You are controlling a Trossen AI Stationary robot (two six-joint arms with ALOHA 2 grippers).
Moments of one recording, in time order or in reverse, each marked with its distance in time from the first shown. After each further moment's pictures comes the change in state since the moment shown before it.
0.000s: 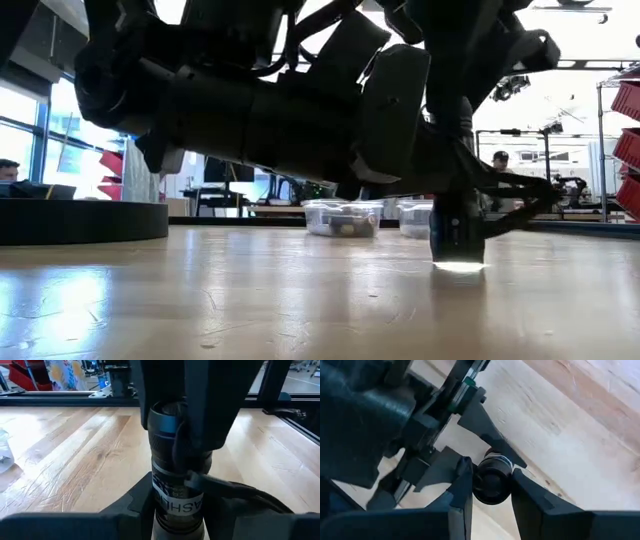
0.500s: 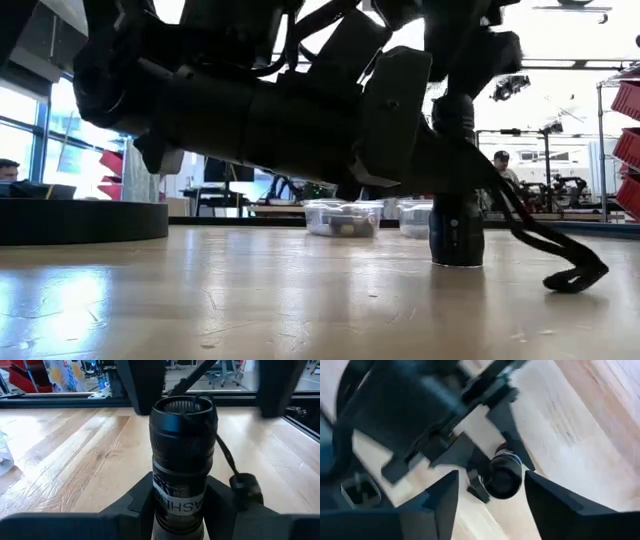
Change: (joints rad) left arm -0.005 0.001 0.001 -0.002 0.001 0.011; right arm -0.050 -0.045 -0.003 0.012 -0.151 -0.440
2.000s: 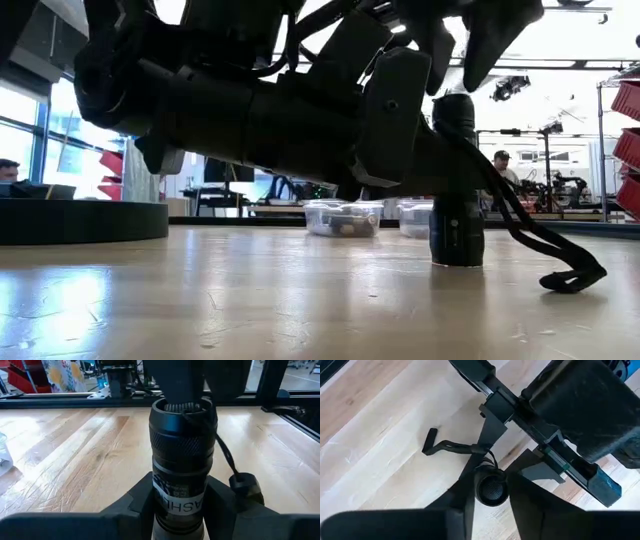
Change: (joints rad) left arm 0.002 0.000 0.000 0.000 0.006 0.005; right arm -0.015 -0.006 0.001 0.008 -0.069 -1.354
